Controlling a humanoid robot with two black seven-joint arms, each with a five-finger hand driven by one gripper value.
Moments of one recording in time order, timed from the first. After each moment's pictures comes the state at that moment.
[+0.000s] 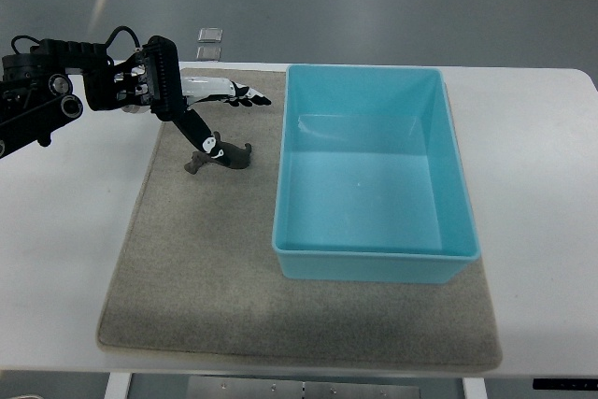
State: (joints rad) left arm -1.14 0.59 -0.19 -1.02 1.20 -0.40 -0.26; right arm 0.04 0.00 -0.01 0.12 -0.06 0.18 0.06
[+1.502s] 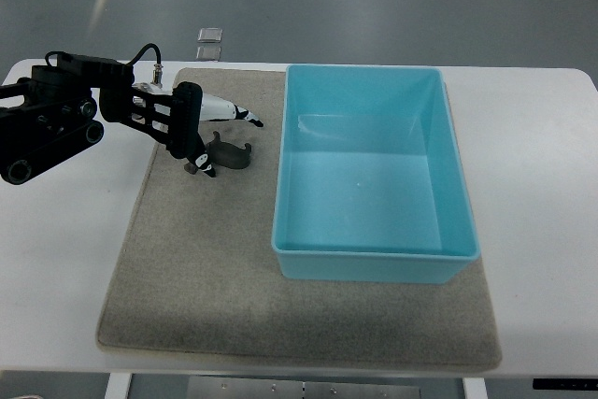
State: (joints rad) left arm -1.12 0.53 -0.19 -0.98 1.53 -0.35 -0.25; right arm 0.04 0.00 -0.01 0.12 -0.06 0.18 0.06
